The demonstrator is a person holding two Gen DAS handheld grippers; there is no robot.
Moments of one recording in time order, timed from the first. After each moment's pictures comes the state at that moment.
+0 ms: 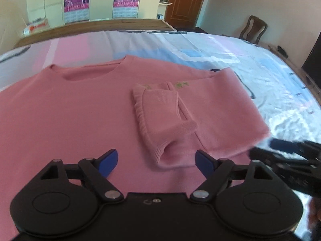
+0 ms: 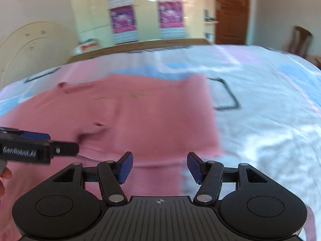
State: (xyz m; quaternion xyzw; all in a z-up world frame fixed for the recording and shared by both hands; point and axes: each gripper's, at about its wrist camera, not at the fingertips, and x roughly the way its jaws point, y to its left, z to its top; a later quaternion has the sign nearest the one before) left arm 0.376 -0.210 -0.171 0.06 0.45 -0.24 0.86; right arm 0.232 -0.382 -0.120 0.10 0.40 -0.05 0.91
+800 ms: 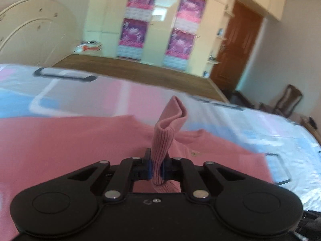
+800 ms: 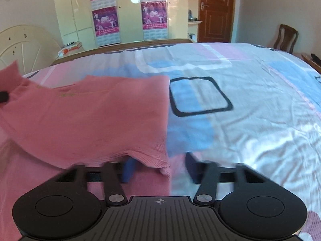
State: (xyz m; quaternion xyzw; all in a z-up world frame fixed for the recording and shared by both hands) left arm 0.423 -0.092 -0.133 -0.07 0.34 -0.11 0.93; right arm 0.267 -0.390 -0.139 0.09 0.40 -0.09 0.91
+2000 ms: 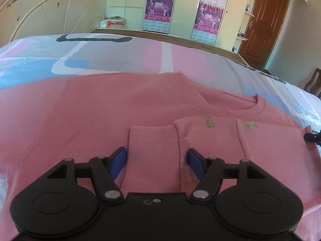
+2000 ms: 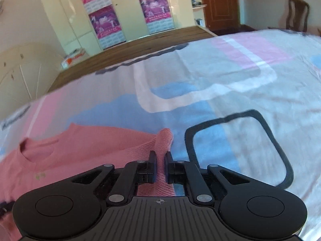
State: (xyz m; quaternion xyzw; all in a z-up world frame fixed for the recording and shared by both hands) left arm 0.449 -0.065 -0.192 -0.04 0.41 -0.05 0.91; right arm 0.416 -0.433 -0.151 0.16 0.41 -0.06 0.90
